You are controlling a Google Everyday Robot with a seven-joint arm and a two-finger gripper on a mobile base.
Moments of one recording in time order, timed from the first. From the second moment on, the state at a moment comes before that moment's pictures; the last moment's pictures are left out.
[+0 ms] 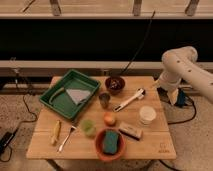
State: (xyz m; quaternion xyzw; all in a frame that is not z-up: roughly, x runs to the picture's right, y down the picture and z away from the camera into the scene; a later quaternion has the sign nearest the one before) arm 0.318 0.044 0.770 -0.30 -0.08 -0.32 0.89
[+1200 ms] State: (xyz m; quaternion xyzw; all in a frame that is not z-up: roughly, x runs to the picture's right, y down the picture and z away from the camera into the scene) arm 0.263 0.019 0.874 -0.35 -0.15 -0.33 0.86
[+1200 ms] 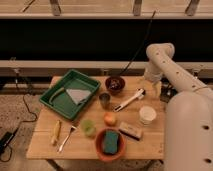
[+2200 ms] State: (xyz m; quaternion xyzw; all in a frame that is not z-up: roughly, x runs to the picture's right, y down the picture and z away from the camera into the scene) arm 0.233 0.050 0.929 -0.37 -0.17 -0.32 0.86
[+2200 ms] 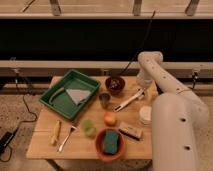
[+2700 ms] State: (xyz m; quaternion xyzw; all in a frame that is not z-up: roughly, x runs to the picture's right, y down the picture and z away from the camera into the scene) arm 0.216 0.063 0.936 -0.38 -0.18 -0.32 0.85
